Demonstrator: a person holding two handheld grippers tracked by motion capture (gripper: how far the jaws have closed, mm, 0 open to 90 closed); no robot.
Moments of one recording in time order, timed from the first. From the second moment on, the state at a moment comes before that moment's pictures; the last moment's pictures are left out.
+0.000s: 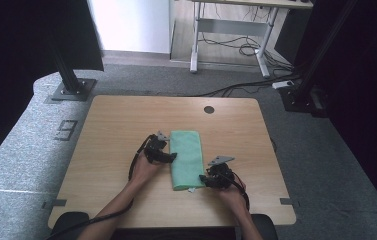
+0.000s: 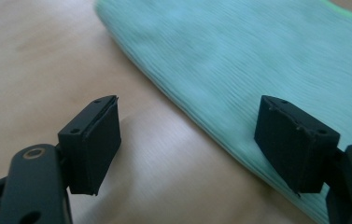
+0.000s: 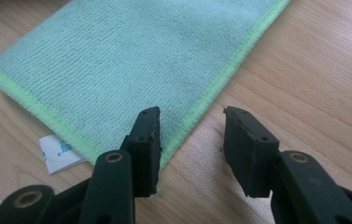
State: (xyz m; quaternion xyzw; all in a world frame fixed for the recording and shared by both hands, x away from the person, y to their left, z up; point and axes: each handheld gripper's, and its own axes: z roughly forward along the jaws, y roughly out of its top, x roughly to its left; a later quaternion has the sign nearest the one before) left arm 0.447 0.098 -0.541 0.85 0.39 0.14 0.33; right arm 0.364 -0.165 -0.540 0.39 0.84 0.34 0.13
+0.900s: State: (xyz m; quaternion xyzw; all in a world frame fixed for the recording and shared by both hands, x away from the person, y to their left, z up) left arm 0.392 0.149 -0.545 0.85 0.38 0.14 0.34; right arm 0.375 -0.118 -0.542 0.39 0.84 0.35 0.14
